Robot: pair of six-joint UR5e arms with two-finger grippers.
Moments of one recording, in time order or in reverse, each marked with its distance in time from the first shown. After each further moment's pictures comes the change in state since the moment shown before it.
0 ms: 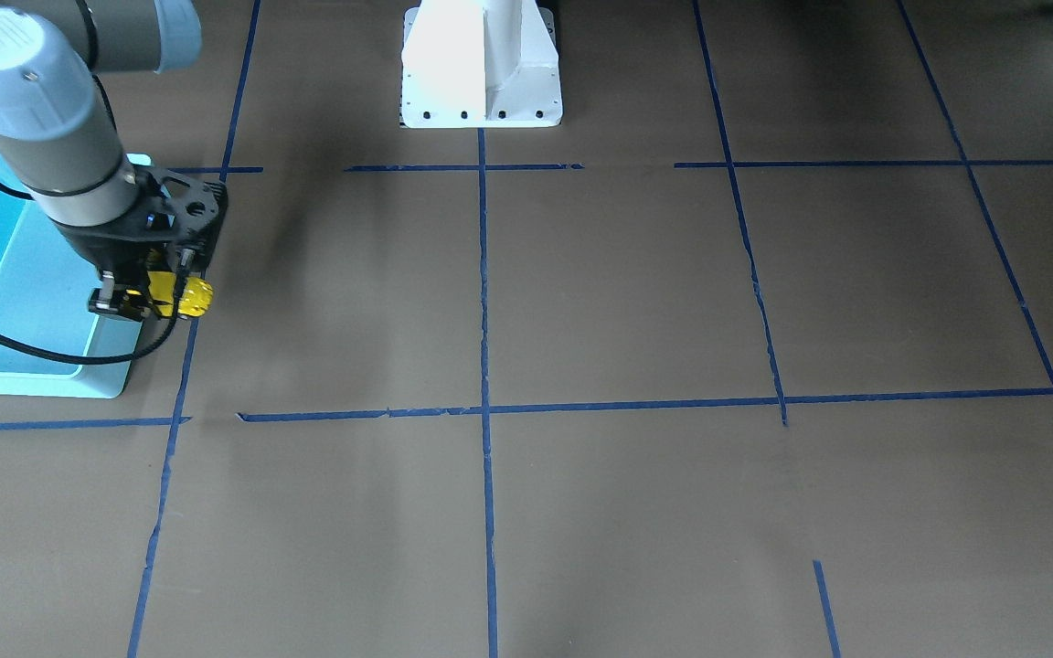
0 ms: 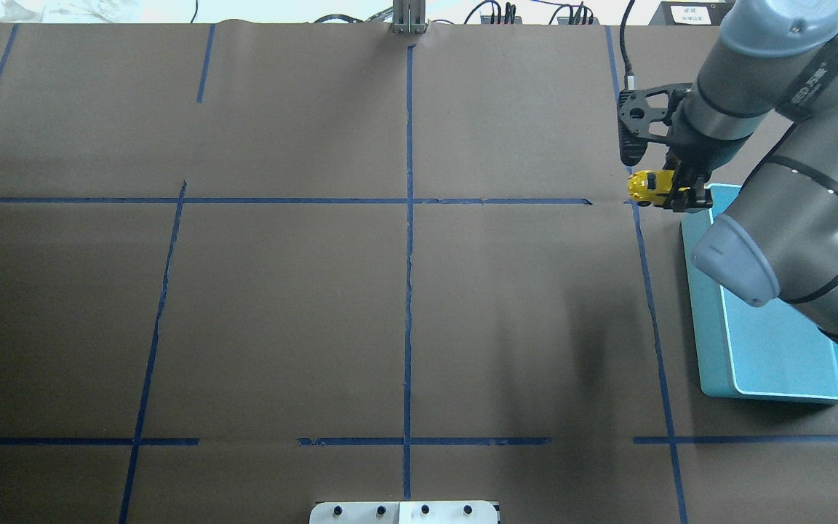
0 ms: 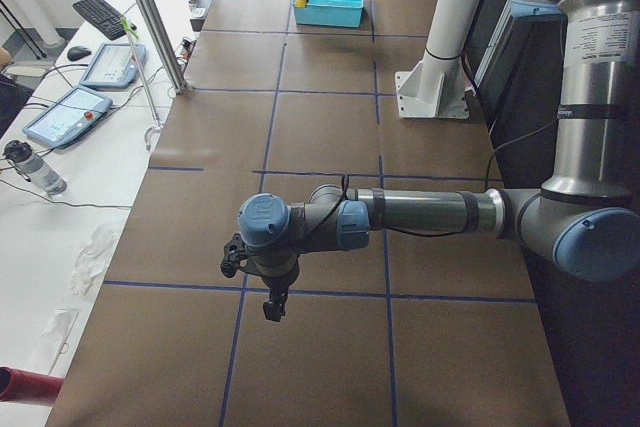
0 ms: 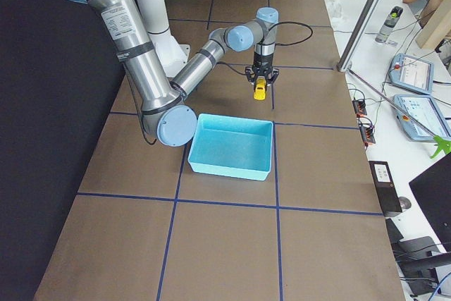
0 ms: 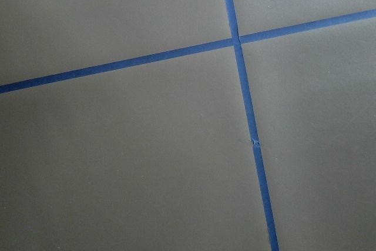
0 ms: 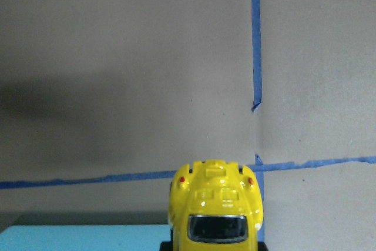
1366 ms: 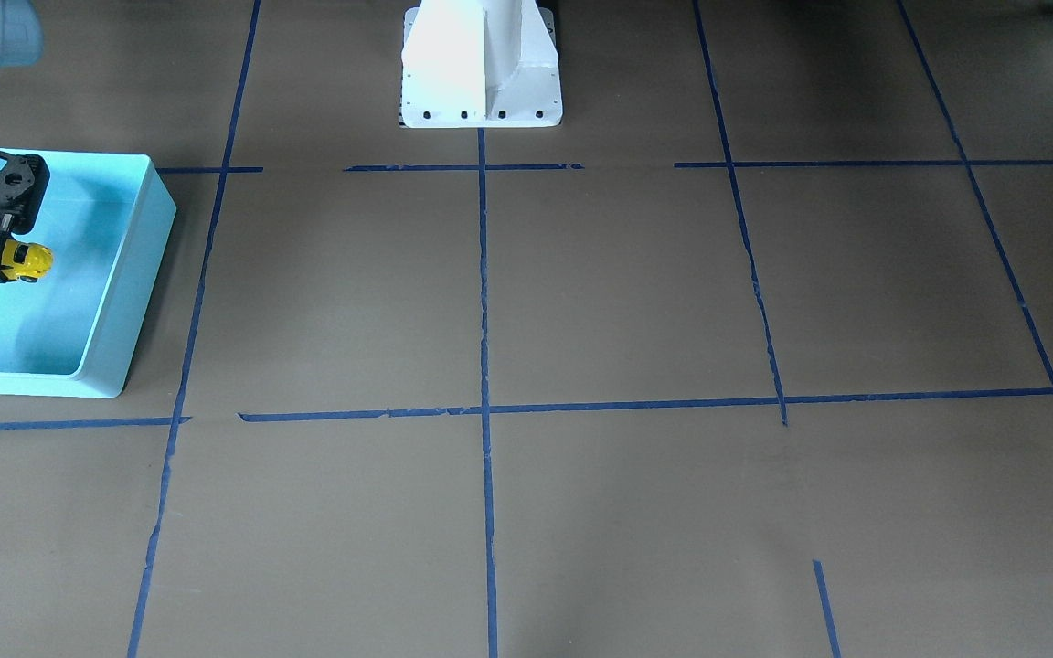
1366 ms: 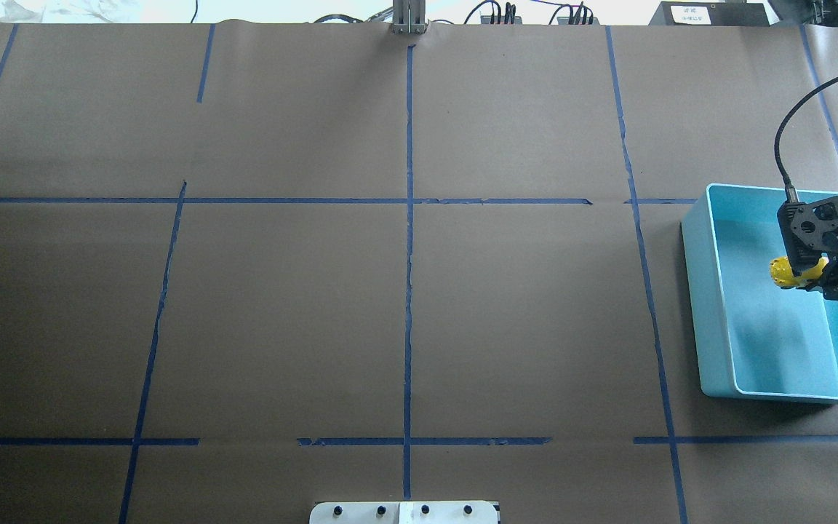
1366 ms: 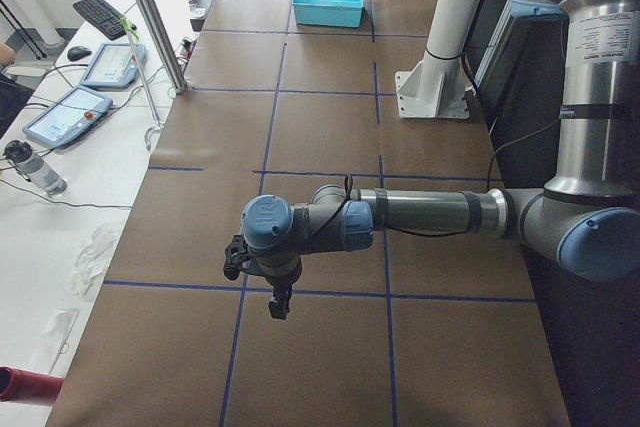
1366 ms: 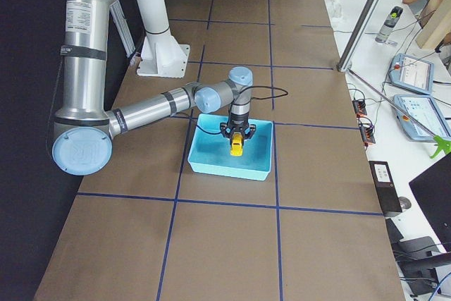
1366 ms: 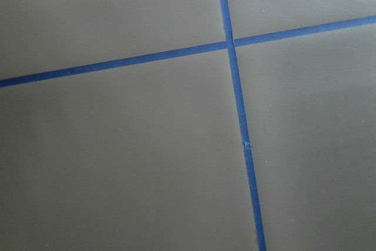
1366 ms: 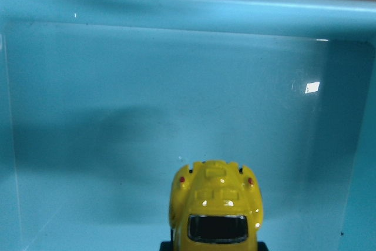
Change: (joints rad) left arm -0.004 0.008 -0.006 0.002 -0.038 -0.099; right arm 0.022 -0.538 -0.011 0.487 0.007 -0.087
